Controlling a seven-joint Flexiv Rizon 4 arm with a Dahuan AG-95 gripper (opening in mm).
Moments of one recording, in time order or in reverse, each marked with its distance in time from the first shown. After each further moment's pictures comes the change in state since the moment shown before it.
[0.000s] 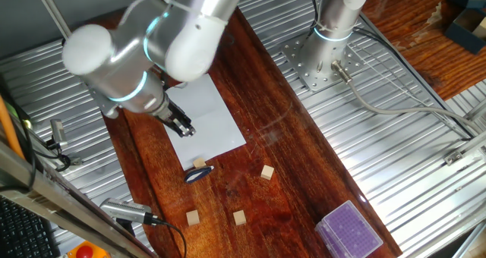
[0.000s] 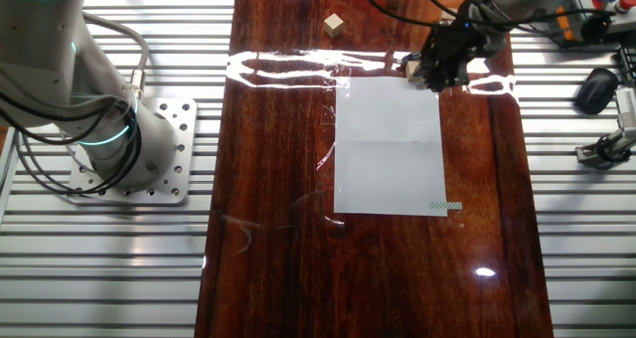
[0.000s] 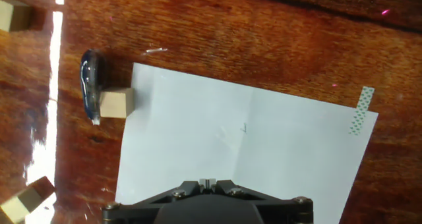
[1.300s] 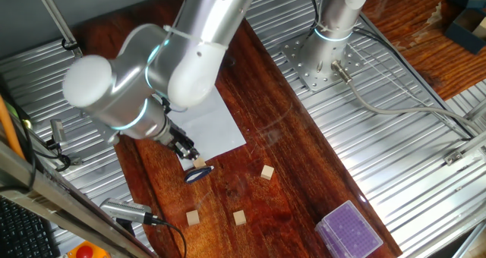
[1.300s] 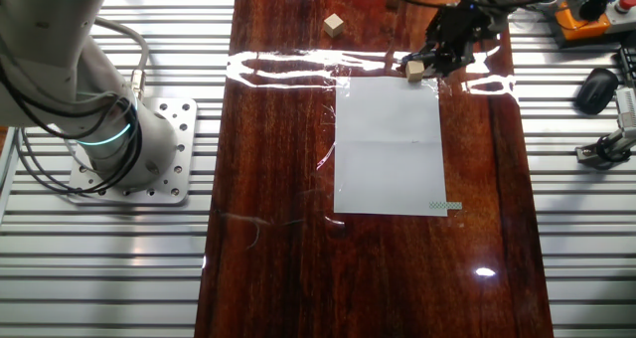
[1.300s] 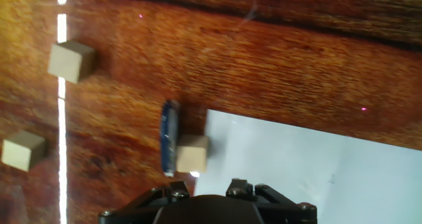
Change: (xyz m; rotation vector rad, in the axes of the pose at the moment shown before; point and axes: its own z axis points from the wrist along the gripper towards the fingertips) arm -0.035 0.047 0.011 -0.022 0.007 -0.001
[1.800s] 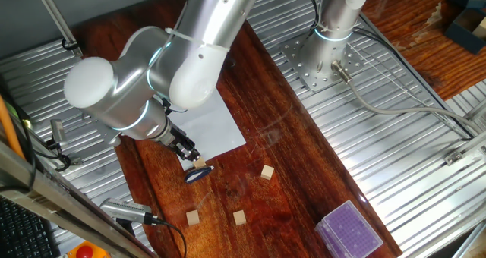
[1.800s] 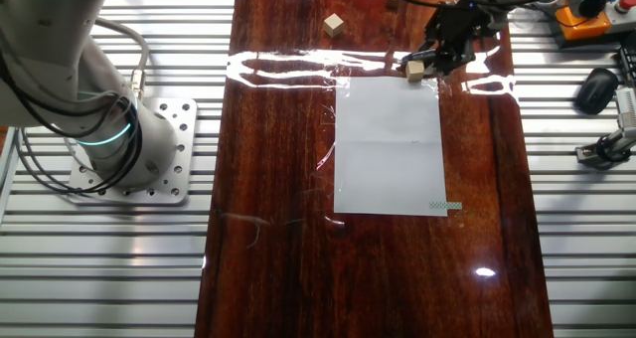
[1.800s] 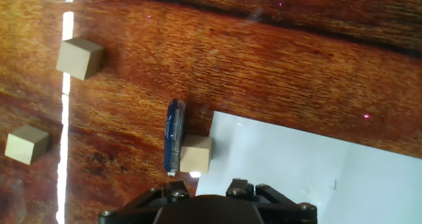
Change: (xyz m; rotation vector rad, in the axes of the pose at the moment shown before) arm 0.002 0.000 0.000 -0.007 0.000 -0.051
